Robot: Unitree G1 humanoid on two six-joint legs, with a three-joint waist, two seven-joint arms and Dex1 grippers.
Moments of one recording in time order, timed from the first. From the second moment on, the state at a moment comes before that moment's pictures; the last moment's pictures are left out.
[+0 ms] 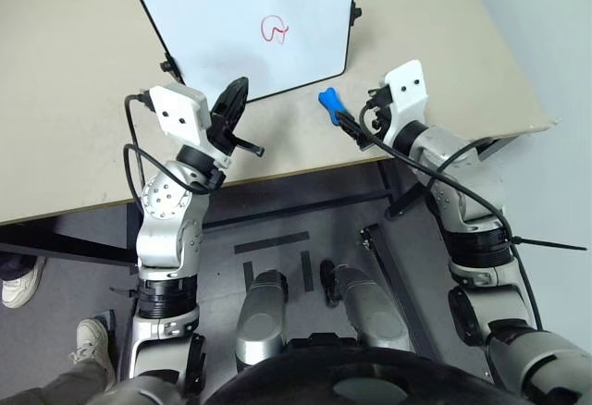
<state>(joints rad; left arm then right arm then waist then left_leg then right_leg) -0.19 0.25 0.10 -0.24 -0.31 0.16 -0.38 -0.49 -0.25 0.10 -0.14 0.21 0.70 0.37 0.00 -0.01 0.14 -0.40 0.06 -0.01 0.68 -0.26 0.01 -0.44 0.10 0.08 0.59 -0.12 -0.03</state>
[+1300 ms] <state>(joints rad) -0.22 0.30 0.11 -0.22 -0.31 0.17 -0.42 -0.53 -0.25 0.11 -0.07 0.17 0.66 0.37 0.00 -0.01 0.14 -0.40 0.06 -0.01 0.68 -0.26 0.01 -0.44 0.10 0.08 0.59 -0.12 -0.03</state>
